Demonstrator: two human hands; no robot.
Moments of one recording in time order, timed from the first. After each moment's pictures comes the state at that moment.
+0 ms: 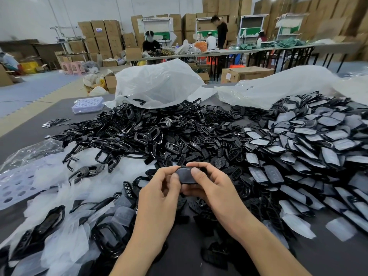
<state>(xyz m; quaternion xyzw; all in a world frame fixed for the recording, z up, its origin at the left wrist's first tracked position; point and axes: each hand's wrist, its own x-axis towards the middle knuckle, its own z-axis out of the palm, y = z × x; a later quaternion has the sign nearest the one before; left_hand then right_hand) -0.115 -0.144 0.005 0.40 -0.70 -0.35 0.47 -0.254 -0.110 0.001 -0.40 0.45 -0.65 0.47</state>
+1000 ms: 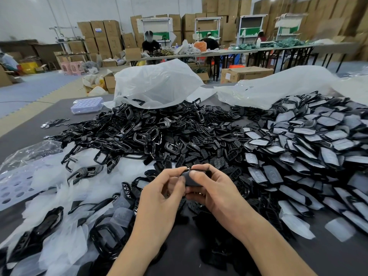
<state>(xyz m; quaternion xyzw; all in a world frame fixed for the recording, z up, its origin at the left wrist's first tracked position) -0.114 -0.143 0.008 0.34 -0.71 -0.41 0.47 -0.259 -0.113 0.002 -0.35 0.39 -0.65 0.55</state>
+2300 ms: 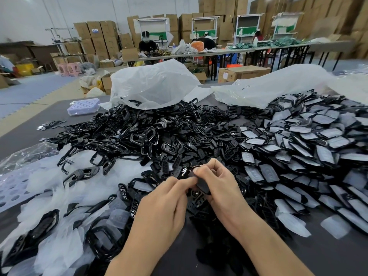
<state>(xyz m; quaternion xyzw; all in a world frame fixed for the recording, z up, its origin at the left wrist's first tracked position) -0.110 -0.134 0.007 0.30 -0.88 -0.09 0.37 -0.265 -0.107 0.010 -0.35 0.45 -0.68 0.47</state>
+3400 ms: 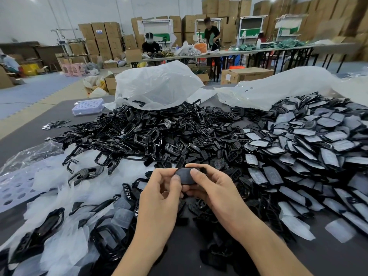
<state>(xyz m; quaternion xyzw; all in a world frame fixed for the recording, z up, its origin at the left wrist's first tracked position) -0.120 -0.140 0.008 0.39 -0.65 -0.43 0.49 -0.255 -0.108 0.008 -0.38 0.42 -0.66 0.50</state>
